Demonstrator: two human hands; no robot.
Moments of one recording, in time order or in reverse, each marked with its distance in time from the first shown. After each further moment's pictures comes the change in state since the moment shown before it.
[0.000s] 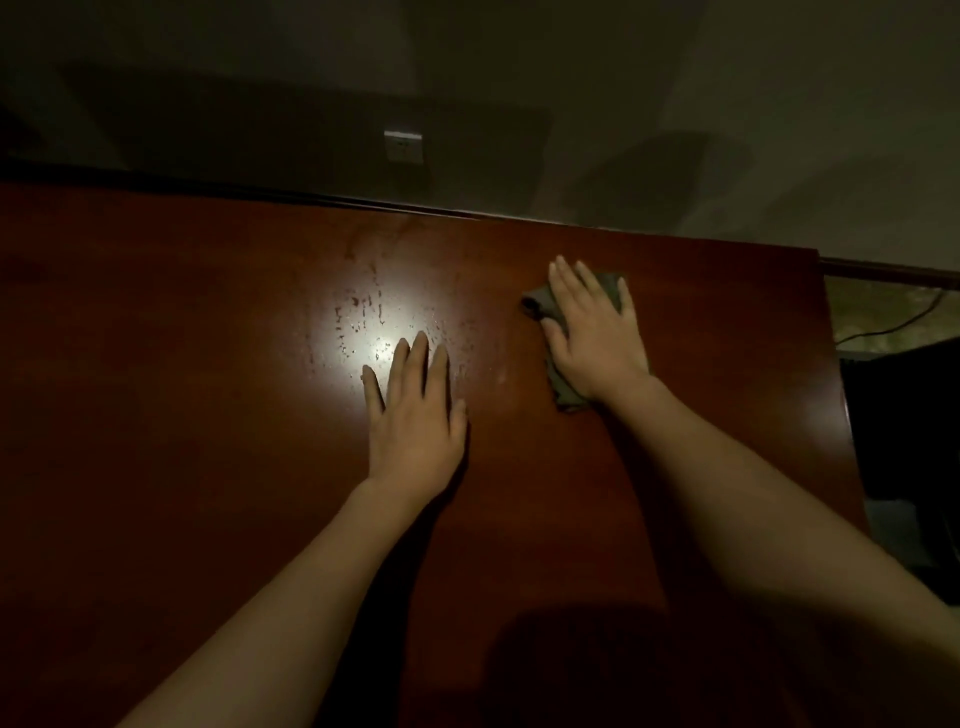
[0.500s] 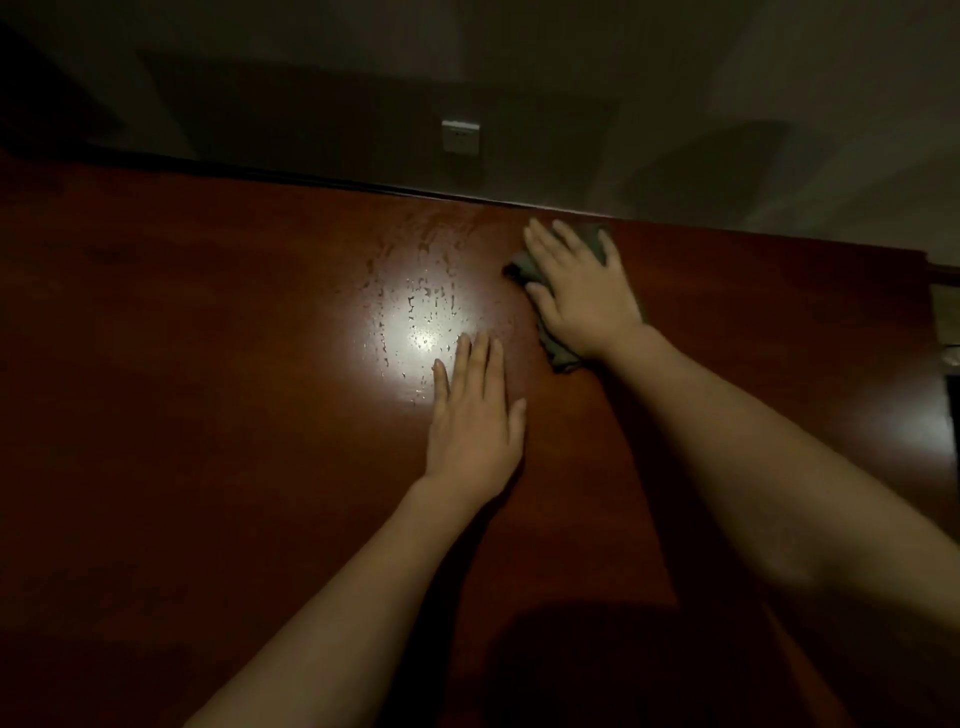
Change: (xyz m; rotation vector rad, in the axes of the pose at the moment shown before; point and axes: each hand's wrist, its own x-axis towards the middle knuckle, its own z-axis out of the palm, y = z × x) left_hand -0.008 -0.010 -0.009 -0.037 -0.052 0.024; right_hand 0.051 -0.067 -0.009 -0.050 0.009 -0.201
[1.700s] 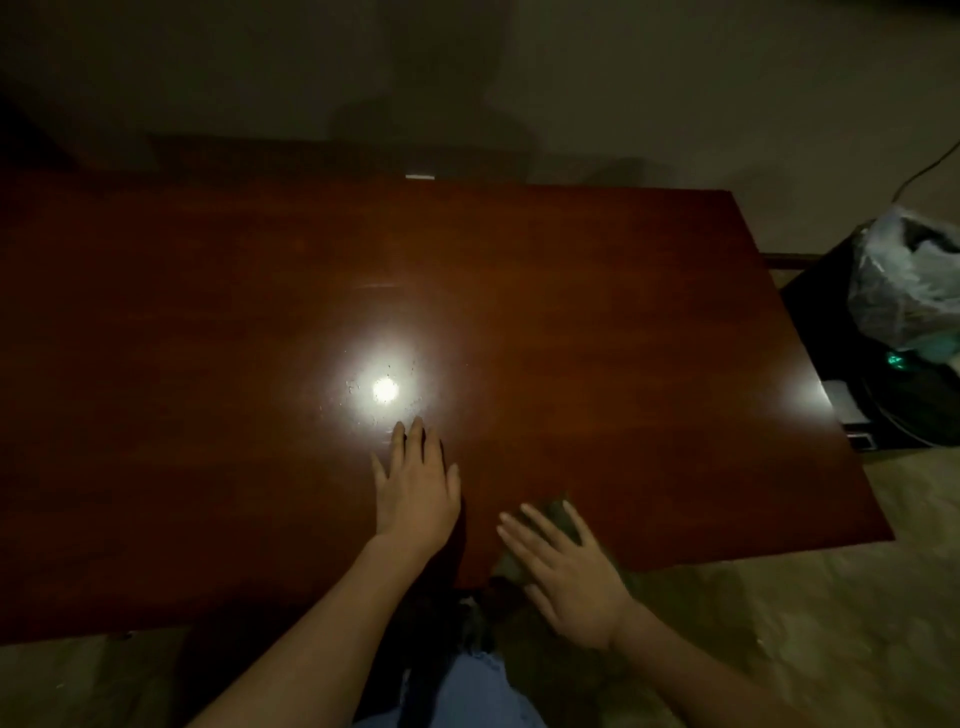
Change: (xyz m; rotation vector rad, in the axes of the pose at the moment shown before) left_hand -0.263 -0.120 -0.013 0.054 -0.137 -0.011; right_hand -0.398 -0.256 0.105 -0.045 -0.003 -0.173
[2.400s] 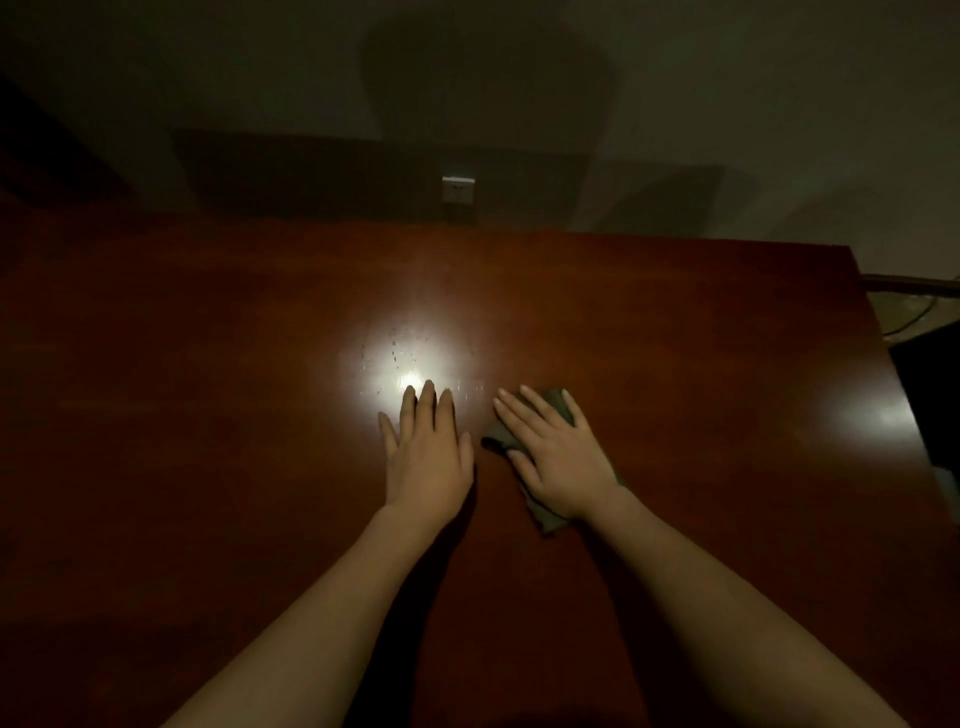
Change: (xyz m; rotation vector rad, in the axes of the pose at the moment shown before) left_hand 0.175 -0.001 -0.061 -0.014 0.083 -0.034; right_hand 0.242 0.140 -0.054 0.084 -0.001 0.117
